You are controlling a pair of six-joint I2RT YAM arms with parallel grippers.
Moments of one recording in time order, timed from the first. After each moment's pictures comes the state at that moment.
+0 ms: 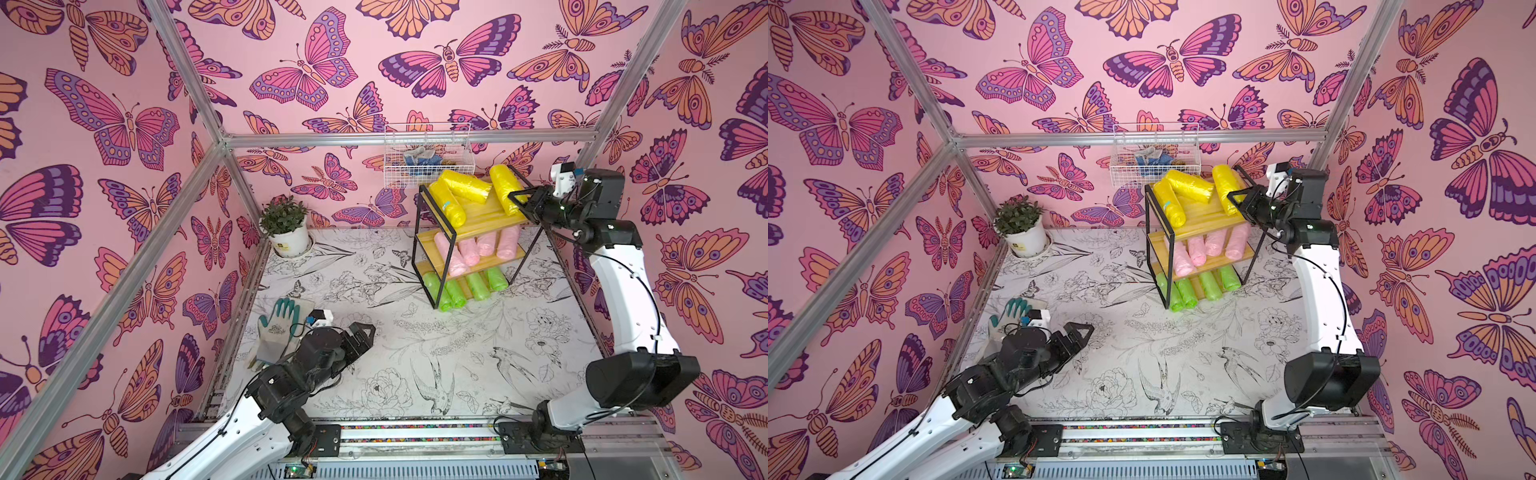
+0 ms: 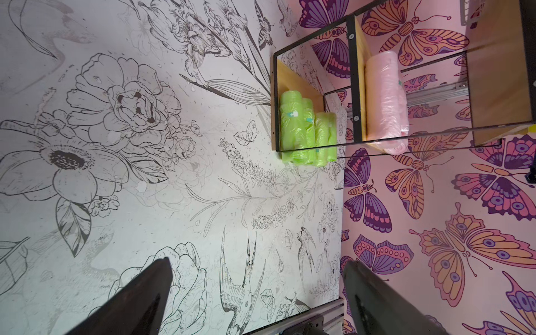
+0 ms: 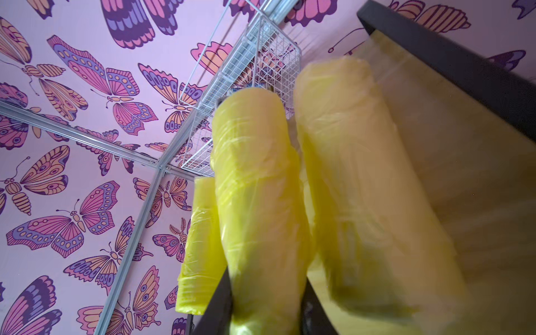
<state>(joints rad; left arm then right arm) -0.77 0.61 0.60 -0.58 -0.13 -1.24 -0.07 1.57 1.79 -0.58 -0.64 0.73</state>
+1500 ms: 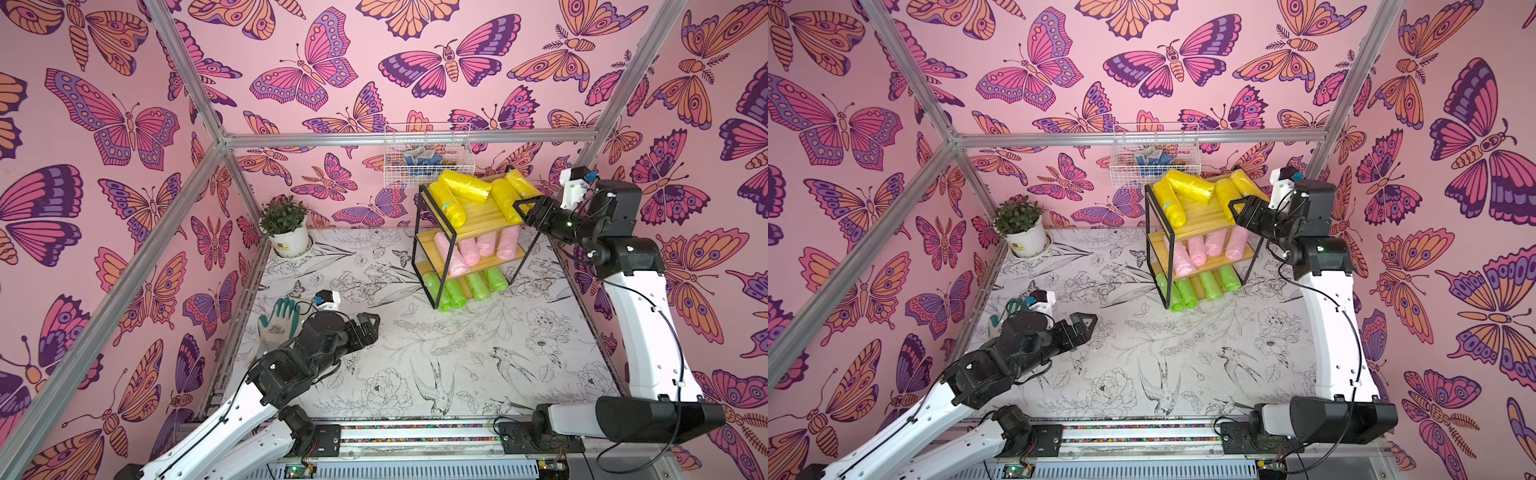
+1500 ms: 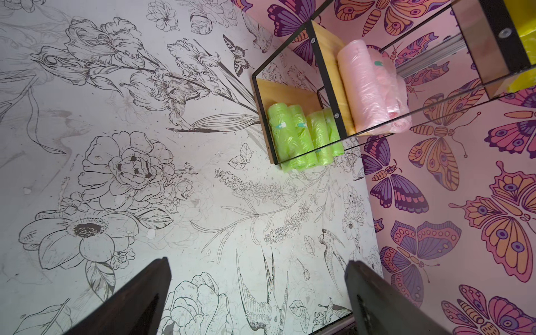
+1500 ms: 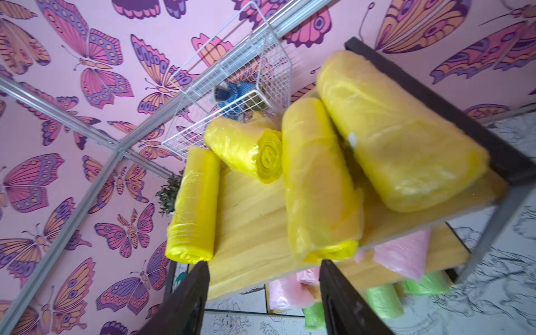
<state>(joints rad) -0.75 0.72 0.76 -0.61 -0.15 -0.94 -0.02 1.38 1.71 -0.66 -0.51 0.52</state>
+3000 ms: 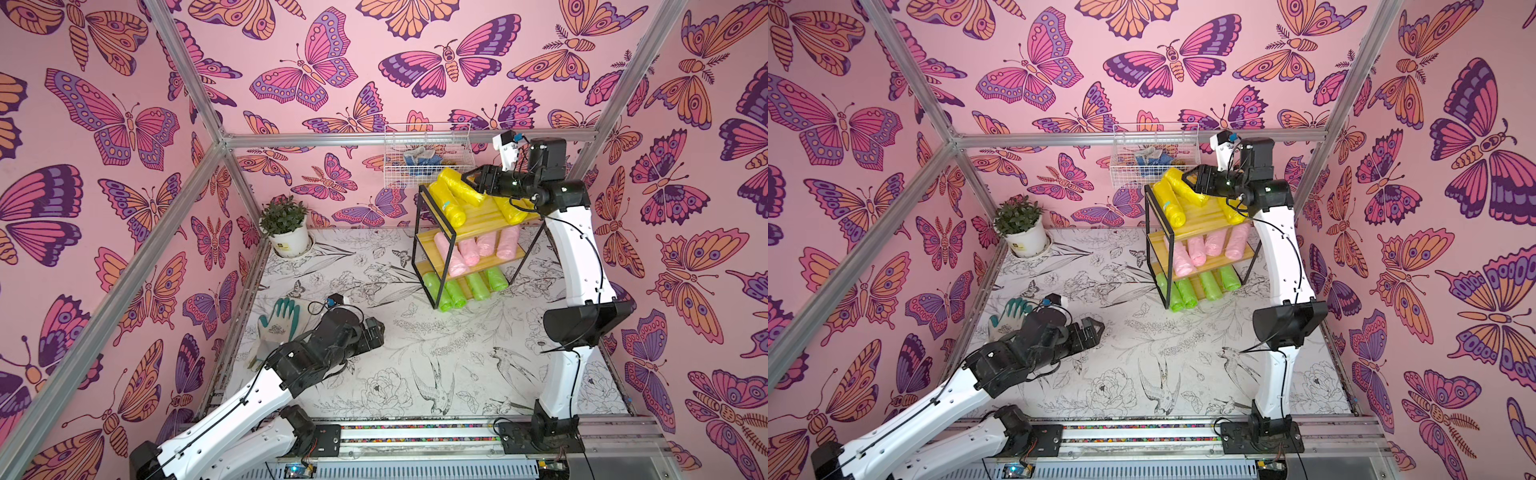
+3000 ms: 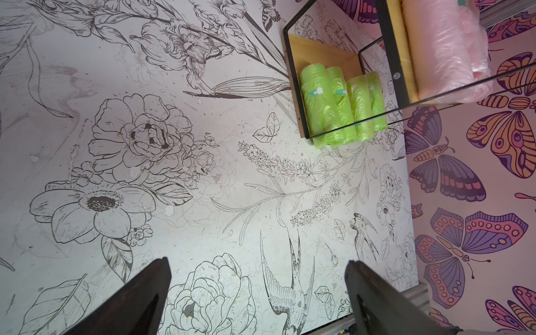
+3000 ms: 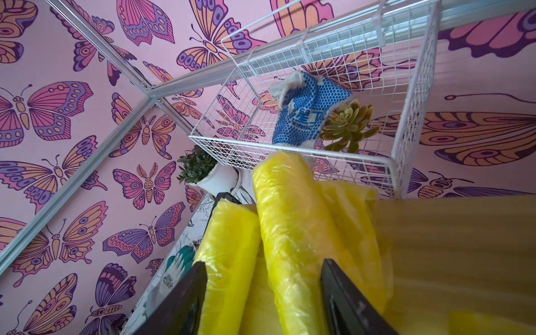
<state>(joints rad) -0.75 0.84 0.75 -0.64 -0.12 -0.95 0.15 2.05 2.53 -0.88 -0.60 0.30</state>
